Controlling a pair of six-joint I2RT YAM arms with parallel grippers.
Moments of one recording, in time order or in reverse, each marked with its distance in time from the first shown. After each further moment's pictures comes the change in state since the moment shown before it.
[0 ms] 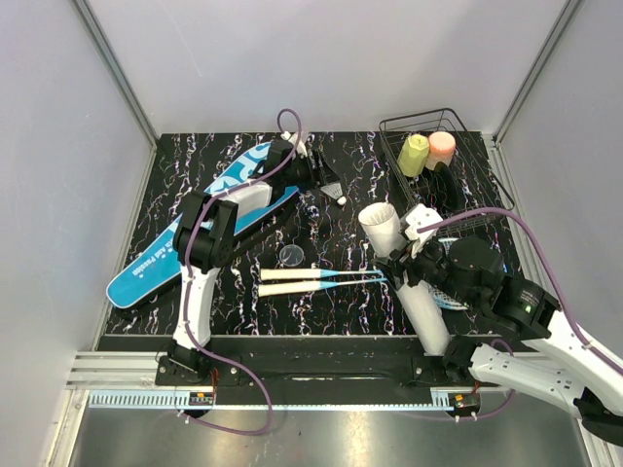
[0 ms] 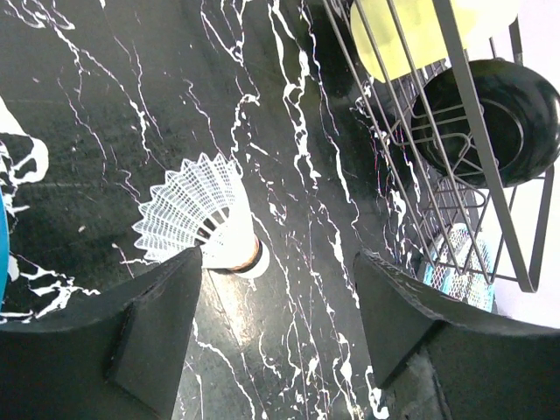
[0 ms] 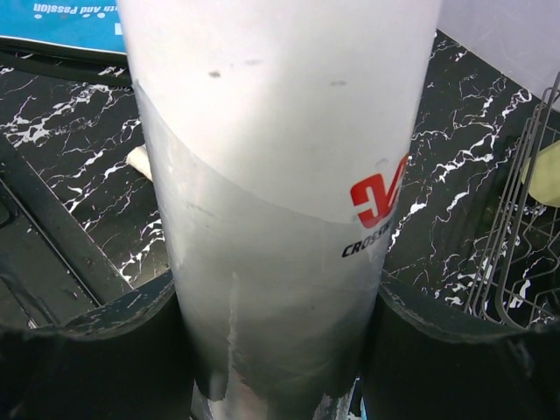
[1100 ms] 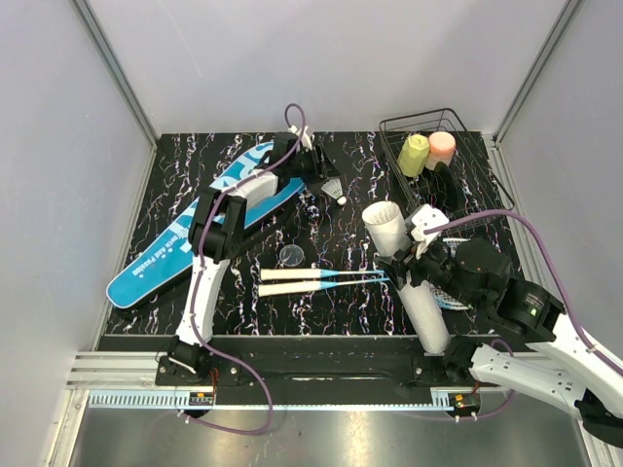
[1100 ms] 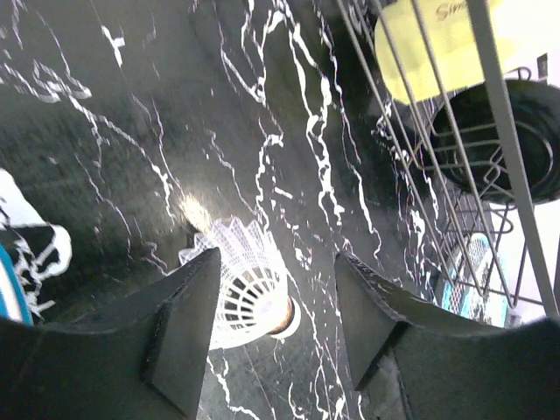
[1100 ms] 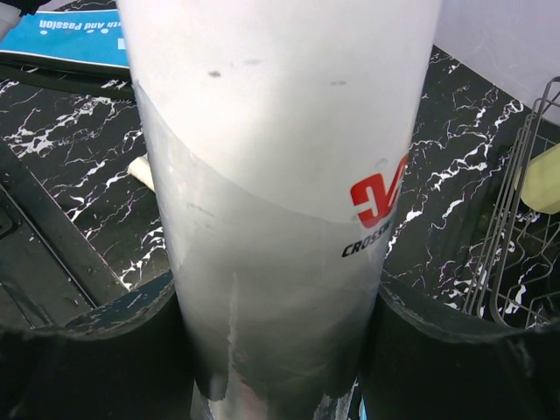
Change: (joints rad) left arm 0.019 0.200 0.320 -0.159 0.057 0.042; right arm 0.000 -0.016 -0.003 0.012 0.004 -0.005
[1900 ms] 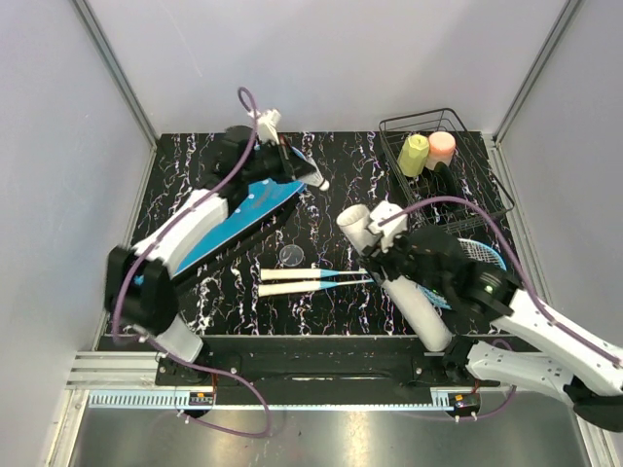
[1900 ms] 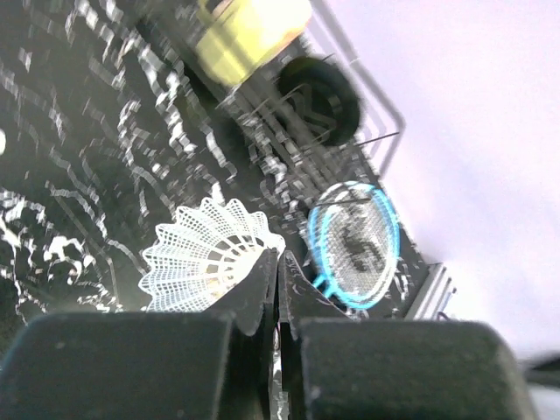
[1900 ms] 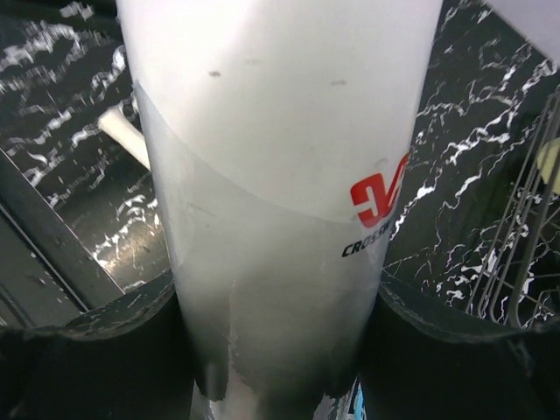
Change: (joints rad) left arm -0.011 -0.745 -0.585 -0.042 -0.007 0.014; right arm 0.000 0.143 0.000 0.016 0.002 -0.021
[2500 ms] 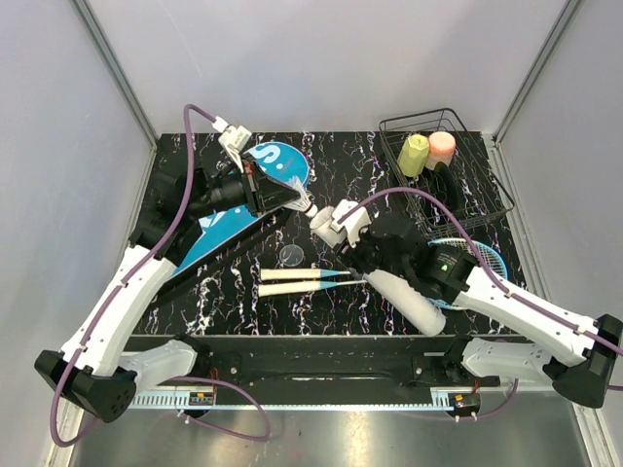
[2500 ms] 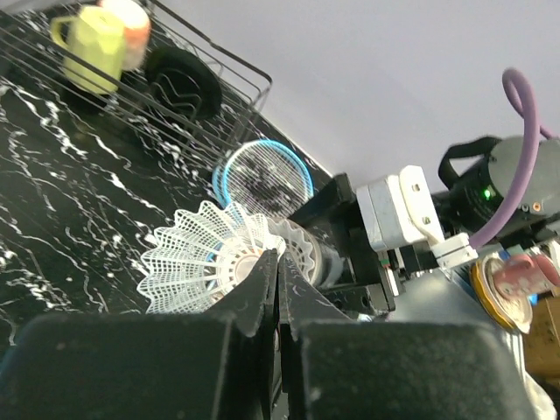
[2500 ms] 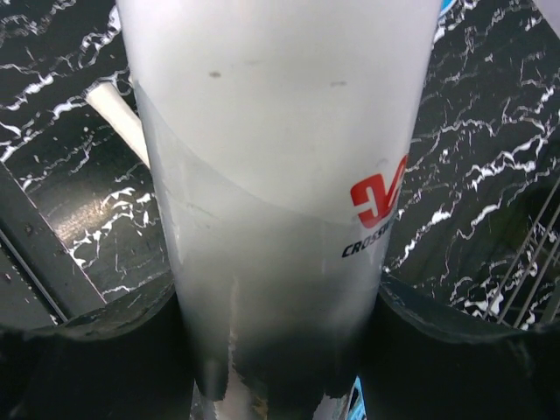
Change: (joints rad) left arm -0.034 -0.600 -0.071 -0.254 0.166 0.120; right arm 0.000 0.269 0.044 0.066 -0.046 -0.104
